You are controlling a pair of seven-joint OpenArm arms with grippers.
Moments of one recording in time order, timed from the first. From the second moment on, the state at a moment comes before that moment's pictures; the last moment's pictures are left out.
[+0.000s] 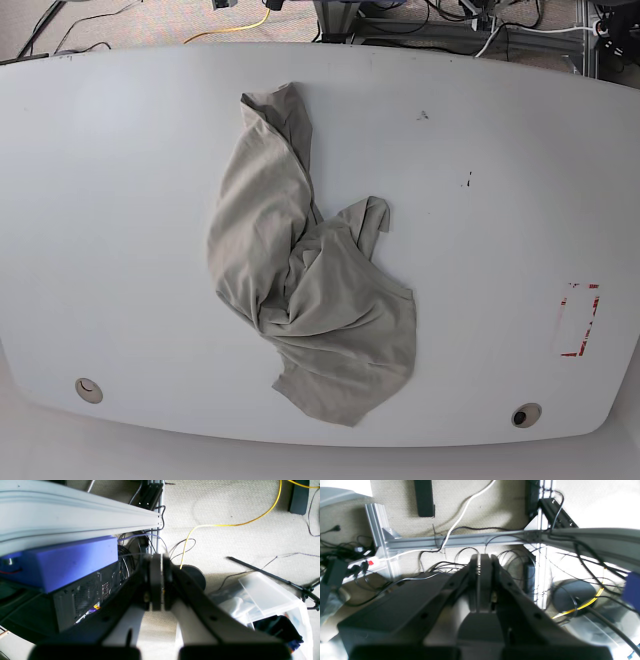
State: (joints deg) left arm 37.1 -5.0 -13.0 59.4 6.8 -7.2 -3.6; right arm -45.5 9.8 -6.2 69.4 14.3 8.9 -3.9
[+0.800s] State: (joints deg) left arm 42.7 -4.7 -21.8 69.0 6.8 -16.1 -3.8; right arm -53.4 9.8 -1.2 79.8 14.3 13.1 -3.9
